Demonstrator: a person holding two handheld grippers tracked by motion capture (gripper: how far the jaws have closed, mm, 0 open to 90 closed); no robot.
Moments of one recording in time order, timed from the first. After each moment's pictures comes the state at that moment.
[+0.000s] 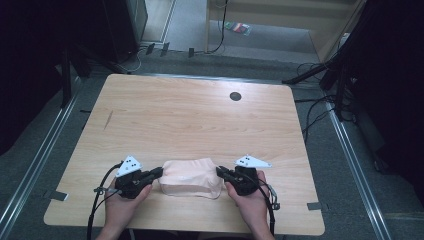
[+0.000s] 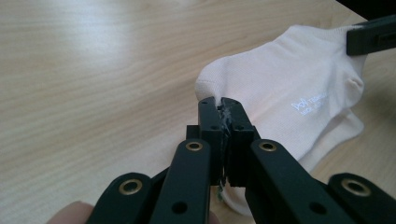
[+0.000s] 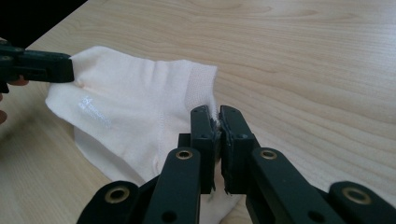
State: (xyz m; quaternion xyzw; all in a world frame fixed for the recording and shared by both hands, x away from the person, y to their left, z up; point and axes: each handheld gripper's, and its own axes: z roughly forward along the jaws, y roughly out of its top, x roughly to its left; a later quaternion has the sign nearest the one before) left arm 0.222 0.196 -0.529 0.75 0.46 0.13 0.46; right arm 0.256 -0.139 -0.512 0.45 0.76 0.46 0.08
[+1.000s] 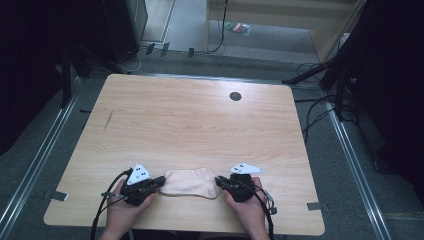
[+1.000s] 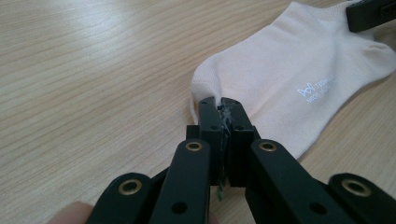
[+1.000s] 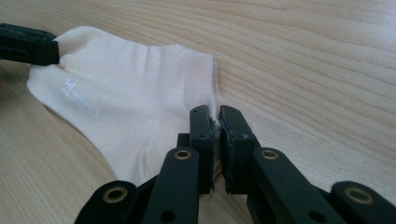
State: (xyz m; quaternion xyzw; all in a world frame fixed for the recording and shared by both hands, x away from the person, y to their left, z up) left arm 0.219 0.186 -0.549 0.79 0.43 0.14 0.41; right arm 0.251 -0.134 -0.543 0.45 0.79 0.41 0.07
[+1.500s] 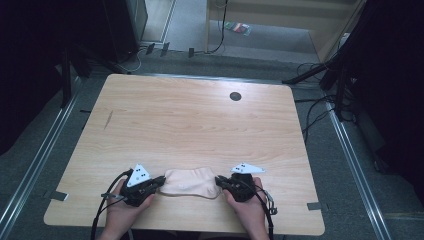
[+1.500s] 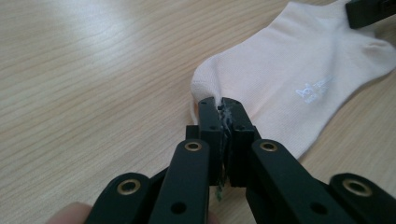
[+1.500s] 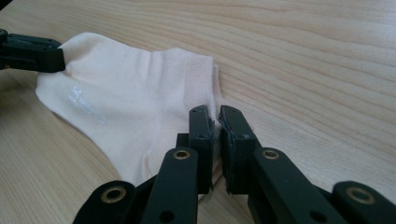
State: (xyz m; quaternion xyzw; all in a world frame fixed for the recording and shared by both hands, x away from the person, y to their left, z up) left arm 0.215 0.185 -0.546 0.80 0.41 0.16 0.41; right arm 0.251 -0.137 -0.542 0.46 0.78 0.42 0.06
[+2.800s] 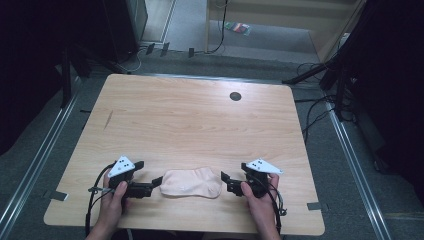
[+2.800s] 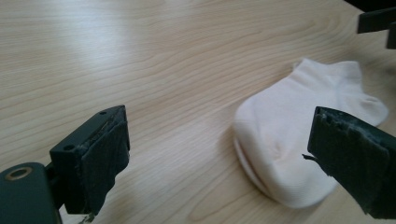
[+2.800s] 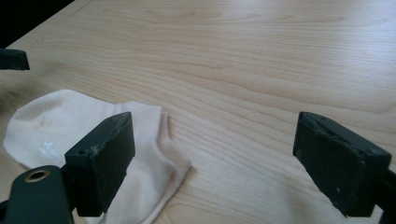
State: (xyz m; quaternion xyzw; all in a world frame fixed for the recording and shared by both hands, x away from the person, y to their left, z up) left arm 0.231 0.221 -0.542 0.74 0.46 0.14 0.47; right arm 0.257 -0.168 -0.530 0.47 0.73 0.47 0.13
